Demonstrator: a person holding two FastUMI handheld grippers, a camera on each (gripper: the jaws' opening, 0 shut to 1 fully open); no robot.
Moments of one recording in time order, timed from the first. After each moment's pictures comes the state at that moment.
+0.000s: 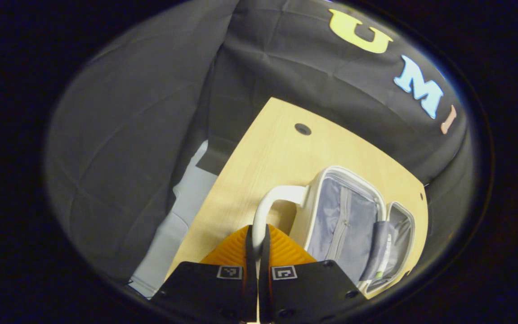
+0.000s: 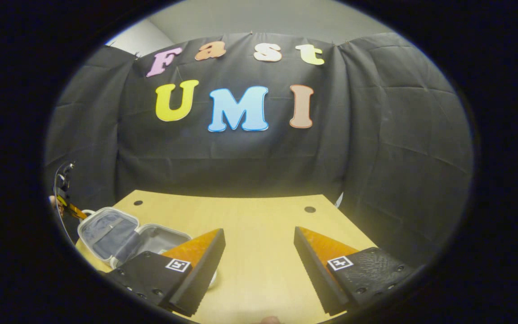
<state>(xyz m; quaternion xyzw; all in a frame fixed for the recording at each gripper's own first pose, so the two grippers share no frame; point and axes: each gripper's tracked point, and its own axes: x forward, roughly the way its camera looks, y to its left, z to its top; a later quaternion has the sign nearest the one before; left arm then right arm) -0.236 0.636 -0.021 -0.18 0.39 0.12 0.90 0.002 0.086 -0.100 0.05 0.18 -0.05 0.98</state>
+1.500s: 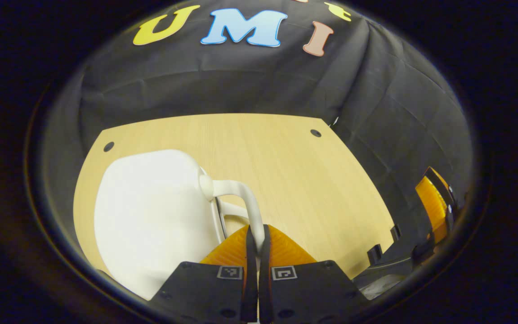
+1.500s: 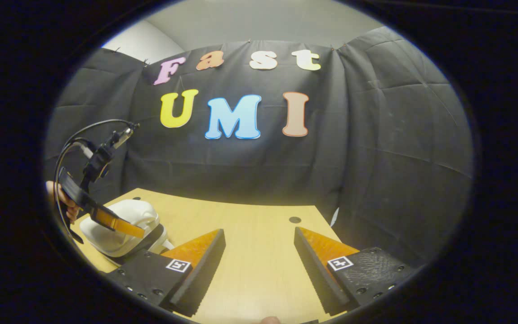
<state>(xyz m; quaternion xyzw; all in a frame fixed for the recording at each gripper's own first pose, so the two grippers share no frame) -0.216 0.068 -0.045 -0.05 0.42 -0.13 0.90 -0.013 -0.035 -0.113 0.03 0.15 -0.01 0.99</state>
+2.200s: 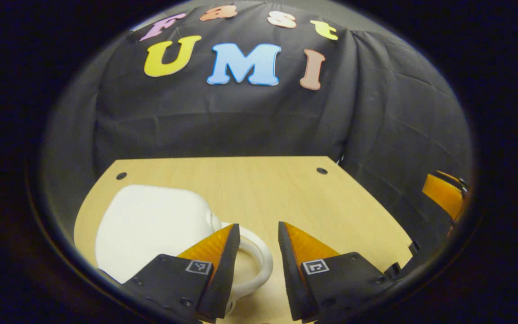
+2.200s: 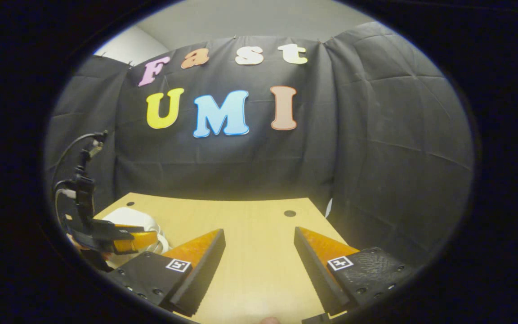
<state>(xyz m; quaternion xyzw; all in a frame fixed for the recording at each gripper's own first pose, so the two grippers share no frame) -0.198 0.056 0.015 -0.04 0.20 -0.08 0.98 -0.013 -0.036 -0.105 0.05 0.16 -0.05 0.99</state>
